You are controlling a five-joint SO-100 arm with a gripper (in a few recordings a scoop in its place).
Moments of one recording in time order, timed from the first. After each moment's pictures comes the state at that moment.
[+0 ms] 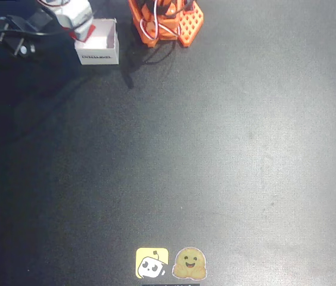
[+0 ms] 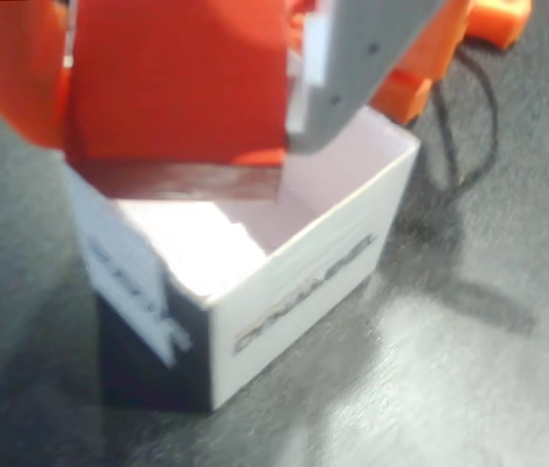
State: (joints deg) arm 69.4 119.9 111.6 95.9 64.9
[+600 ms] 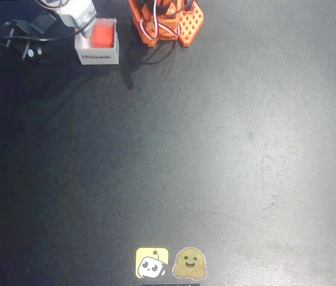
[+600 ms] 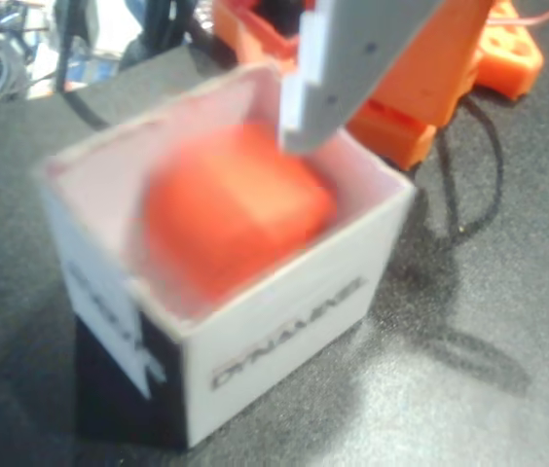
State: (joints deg) arm 69.3 118.8 111.3 98.1 61.1
